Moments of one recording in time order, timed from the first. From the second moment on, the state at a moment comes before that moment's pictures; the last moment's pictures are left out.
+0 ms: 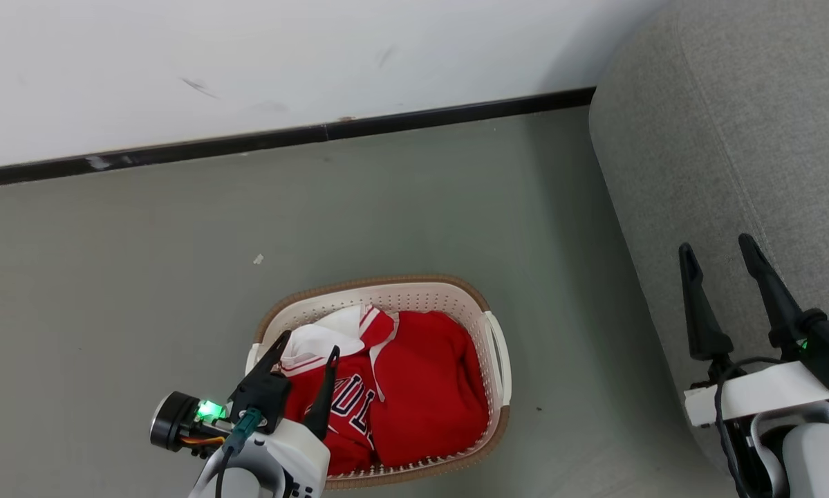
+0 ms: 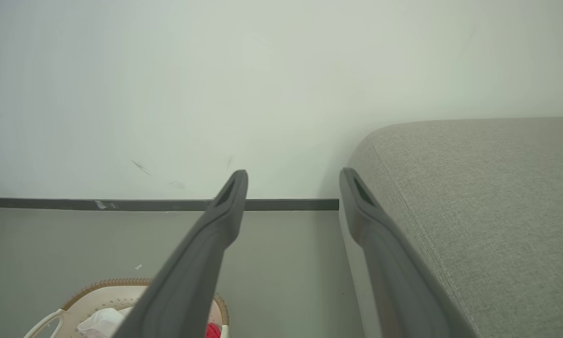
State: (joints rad) left arm -0.29 0.04 -0.39 0.50 -0.17 0.07 -0.24; right arm -0.09 -0.04 -0.10 -0.04 0.01 0.13 -0.25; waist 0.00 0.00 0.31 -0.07
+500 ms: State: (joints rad) left arm -0.40 0.04 -0.44 0.57 -0.14 0.05 -0.24; right arm -0.23 -0.04 -0.07 -0.09 0.03 0.13 -0.25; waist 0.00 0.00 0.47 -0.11
